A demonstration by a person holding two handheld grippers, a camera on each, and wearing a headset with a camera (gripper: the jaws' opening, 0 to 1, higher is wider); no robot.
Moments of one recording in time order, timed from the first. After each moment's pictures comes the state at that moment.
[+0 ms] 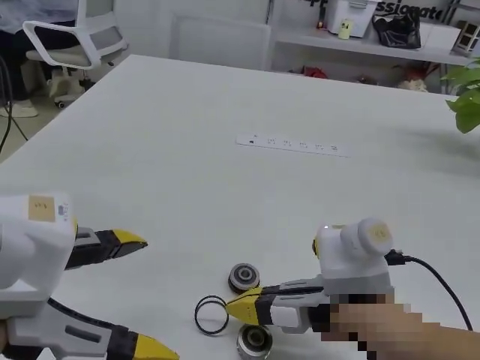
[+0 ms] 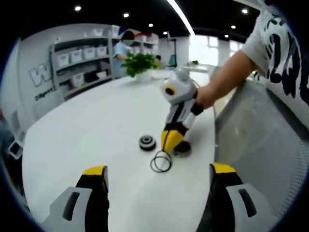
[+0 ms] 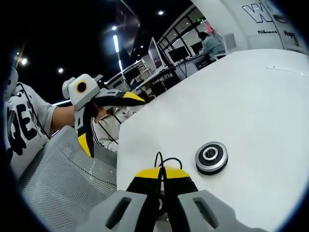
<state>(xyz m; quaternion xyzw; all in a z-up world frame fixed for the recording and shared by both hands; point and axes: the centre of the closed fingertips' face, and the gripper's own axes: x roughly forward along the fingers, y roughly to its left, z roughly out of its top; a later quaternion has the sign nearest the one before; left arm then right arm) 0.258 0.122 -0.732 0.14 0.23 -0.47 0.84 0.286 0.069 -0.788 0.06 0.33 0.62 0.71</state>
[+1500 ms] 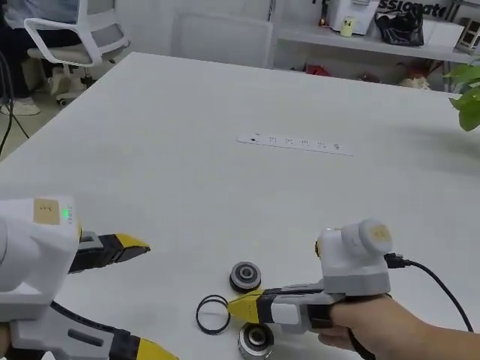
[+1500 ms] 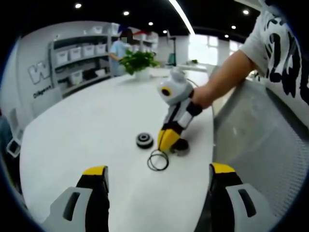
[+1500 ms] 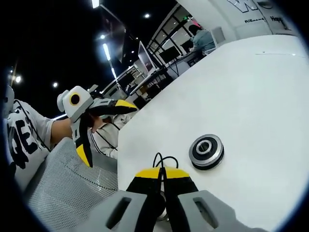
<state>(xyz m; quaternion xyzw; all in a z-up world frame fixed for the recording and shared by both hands) 0.255 0.120 -0.737 0.14 0.24 -0.47 0.84 0.291 0.068 -0.795 0.12 0.36 0.59 0.71</state>
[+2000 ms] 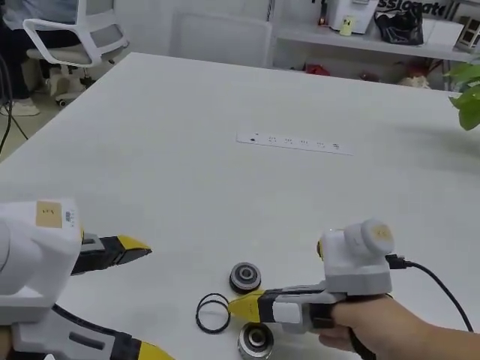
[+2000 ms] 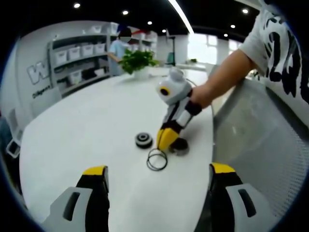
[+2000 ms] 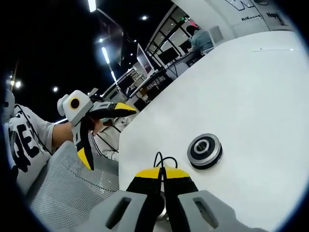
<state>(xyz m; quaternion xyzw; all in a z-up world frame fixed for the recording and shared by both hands) 0.255 0.118 -0.739 0.14 0.25 -0.47 0.83 0.294 0.066 -0.796 0.13 0.37 0.59 0.71</state>
